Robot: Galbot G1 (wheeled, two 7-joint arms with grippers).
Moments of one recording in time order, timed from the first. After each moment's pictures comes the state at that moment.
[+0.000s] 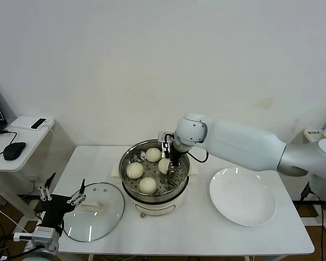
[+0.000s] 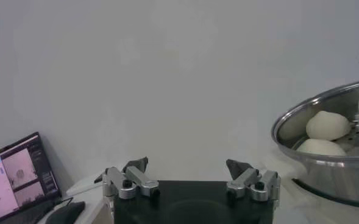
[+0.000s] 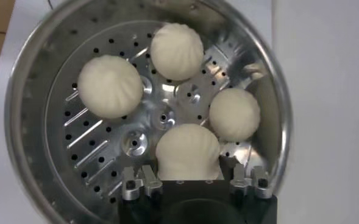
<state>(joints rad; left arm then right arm) 1.63 -1.26 -0.76 -2.25 0.07 0.22 -0.01 0.36 1.13 -1.12 1.34 0.36 -0.70 -0.87</state>
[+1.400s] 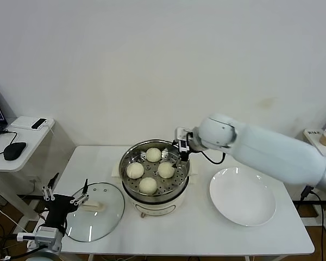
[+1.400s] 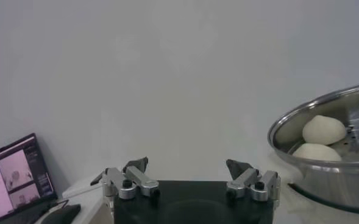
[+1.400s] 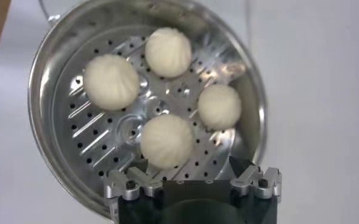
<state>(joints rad) 1.63 -1.27 -0.73 -2.25 0.08 0.22 -0.01 0.24 0.85 -0.89 1.66 0.38 -0.65 -0.60</state>
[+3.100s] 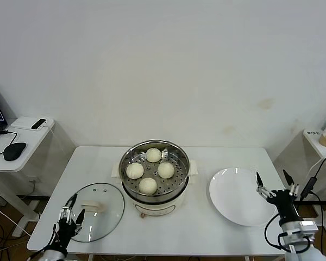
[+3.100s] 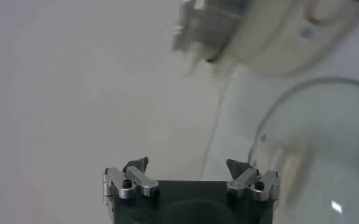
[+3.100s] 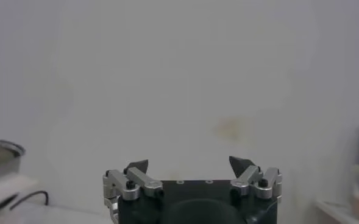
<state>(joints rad) 1.69 -1.14 -0.68 -1.90 1.09 -0.04 -0.12 -1.49 1.36 0.90 1.95 0.20 0.07 -0.19</state>
